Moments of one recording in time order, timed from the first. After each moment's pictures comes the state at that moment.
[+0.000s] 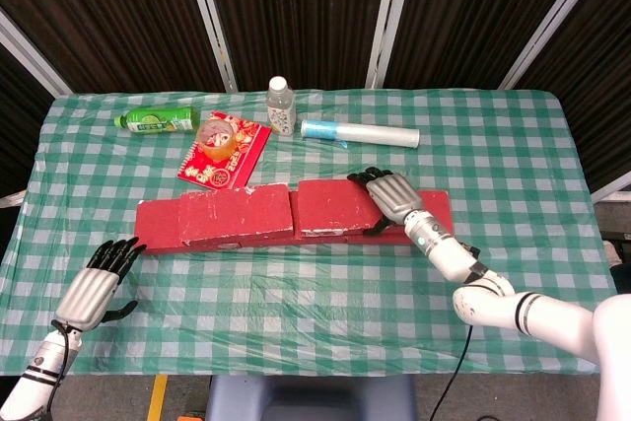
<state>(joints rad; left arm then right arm) -0.28 -1.29 0.04 -1.38 1.57 1.29 -0.03 0.94 -1.43 0.19 -1.30 -1.05 0.63 -0.12</state>
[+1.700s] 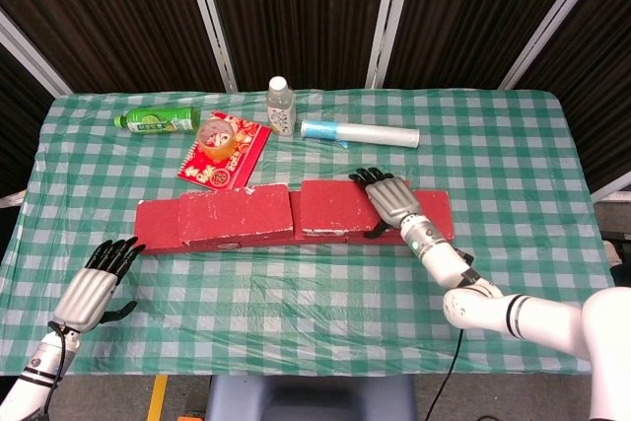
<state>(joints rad) -0.28 -1.28 0.05 -1.38 1.59 1.30 -0.05 0.99 -1.44 0.14 -1.38 -0.81 0.70 -0.34</state>
